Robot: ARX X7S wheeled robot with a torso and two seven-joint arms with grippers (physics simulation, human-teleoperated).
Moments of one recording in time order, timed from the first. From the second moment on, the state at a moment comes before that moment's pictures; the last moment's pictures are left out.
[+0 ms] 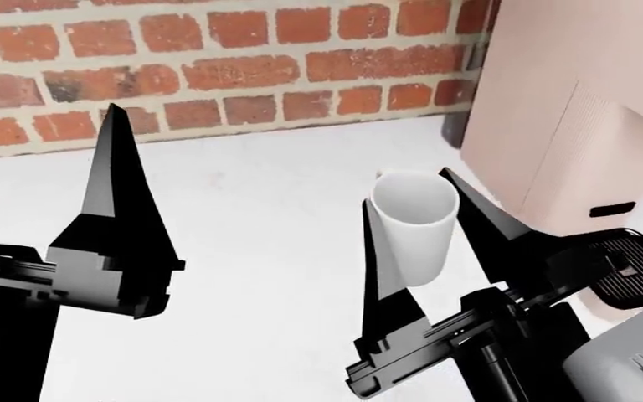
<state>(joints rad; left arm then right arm) -0.43 -0.98 0.46 1.02 -0.73 -0.04 -0.89 0.74 0.95 -1.01 -0.99 0.66 0.08 0.89</state>
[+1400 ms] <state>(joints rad) -0.48 -1.01 0.52 1.01 -0.72 -0.01 -0.93 0.75 1.00 -0.92 -0.75 0.88 0.03 1.05</state>
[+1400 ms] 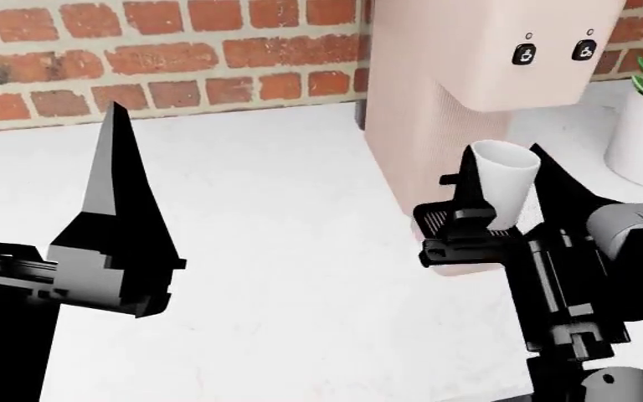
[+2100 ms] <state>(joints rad) -0.50 -1.01 0.55 1.01 -0.72 -0.01 -0.93 0.78 0.91 -0.93 -0.52 0.79 0.07 1.05</state>
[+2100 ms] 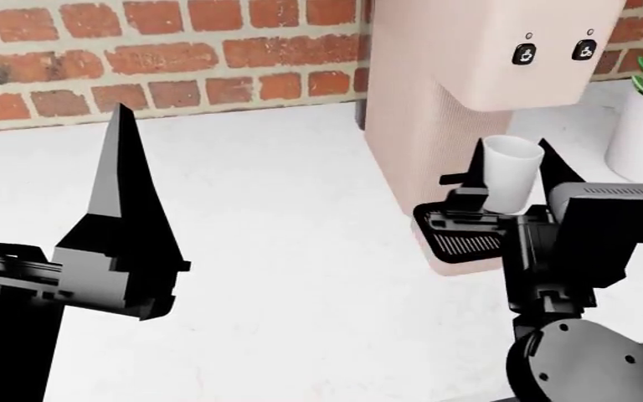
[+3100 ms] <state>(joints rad) -0.52 -1.02 0.59 1.01 -0.72 0.00 -0.94 0.74 0.74 -0.95 -0.13 0.71 -0.03 0.93</state>
